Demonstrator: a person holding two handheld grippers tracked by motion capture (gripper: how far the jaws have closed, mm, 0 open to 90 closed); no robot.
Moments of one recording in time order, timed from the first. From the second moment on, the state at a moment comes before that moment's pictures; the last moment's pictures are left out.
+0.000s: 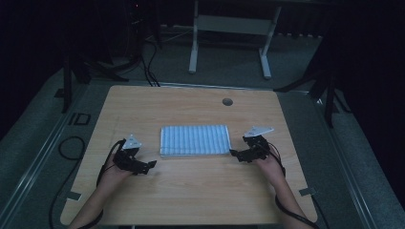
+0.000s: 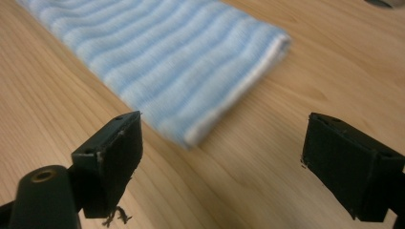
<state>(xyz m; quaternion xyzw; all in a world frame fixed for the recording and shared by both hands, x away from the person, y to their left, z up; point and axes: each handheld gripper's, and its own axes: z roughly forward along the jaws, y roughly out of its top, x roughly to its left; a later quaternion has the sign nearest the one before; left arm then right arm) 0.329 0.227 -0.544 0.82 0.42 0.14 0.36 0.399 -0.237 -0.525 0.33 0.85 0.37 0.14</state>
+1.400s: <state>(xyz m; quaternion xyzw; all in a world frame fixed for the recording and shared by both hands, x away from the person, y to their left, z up) 0.286 0.302 -0.554 0.76 0.52 0.18 0.35 0.355 -0.382 -0.539 0.51 0.75 0.37 0.21</state>
